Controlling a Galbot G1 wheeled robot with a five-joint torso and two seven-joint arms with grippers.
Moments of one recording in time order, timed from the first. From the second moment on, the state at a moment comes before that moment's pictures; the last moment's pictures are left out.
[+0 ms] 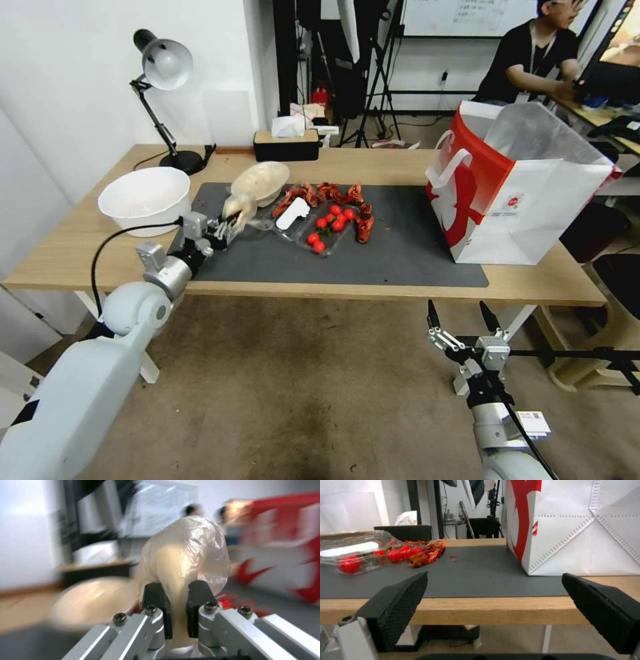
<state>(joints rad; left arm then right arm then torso) 0.98 -0.96 -0.37 -1.70 -0.69 0.11 0.23 -1.71 1.24 0.49 2.02 0.25 0.35 0.15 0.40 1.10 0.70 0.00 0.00</state>
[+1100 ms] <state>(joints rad) 0.52 -1.03 -0.12 -1.47 -0.87 0.01 0.97 -1.75 1.27 0.51 2.06 0.22 0.35 0.15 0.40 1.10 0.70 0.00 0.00</state>
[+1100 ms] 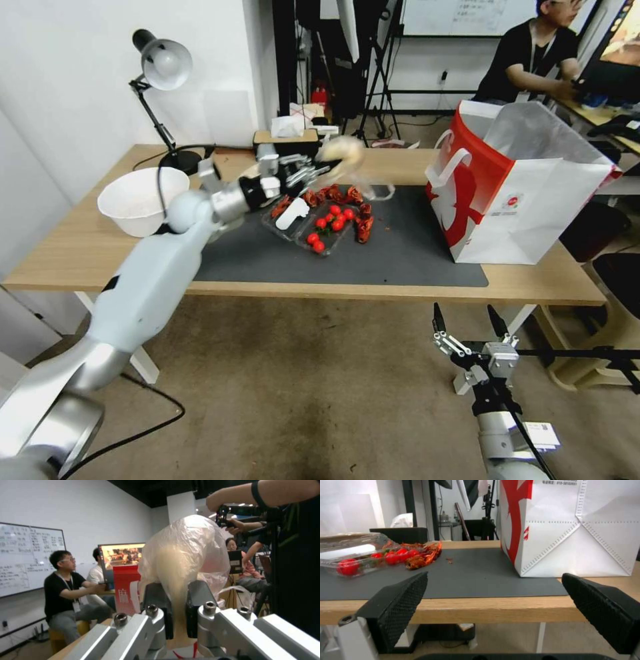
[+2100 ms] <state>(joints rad) 0.00 -1.46 0.21 -0.97 -0.86 0.02 0.78 -1.77 1.32 0.52 2.07 0.20 0.36 0.15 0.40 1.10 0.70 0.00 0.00</state>
